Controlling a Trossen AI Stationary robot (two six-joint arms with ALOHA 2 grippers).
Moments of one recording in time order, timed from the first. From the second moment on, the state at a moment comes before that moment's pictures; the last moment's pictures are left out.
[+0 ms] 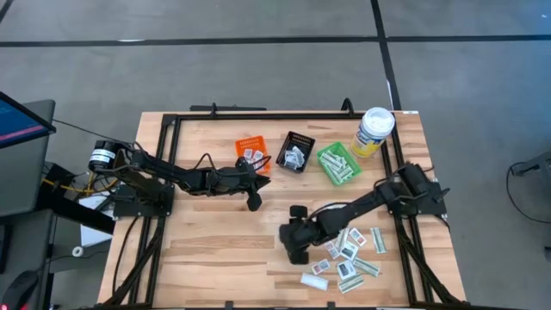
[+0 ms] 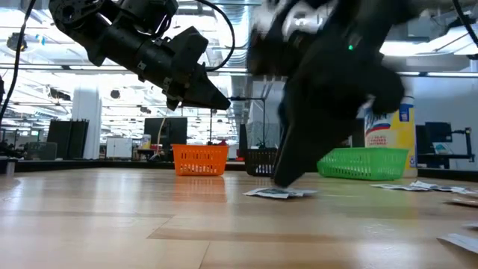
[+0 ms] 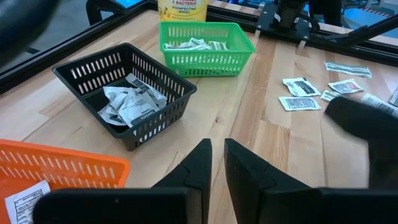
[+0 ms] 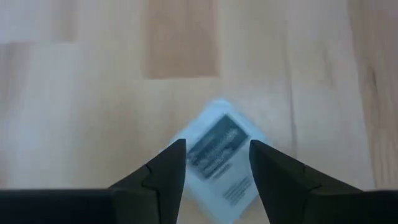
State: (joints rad) left arm -0.08 1.36 0.61 0.49 -0.33 -0.20; right arm 0.38 1.99 1.24 -0.36 0.20 0.37
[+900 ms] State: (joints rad) left arm -0.08 1.36 0.61 0.49 -0.34 -0.19; right arm 0.23 1.83 1.24 -0.62 0.52 0.23
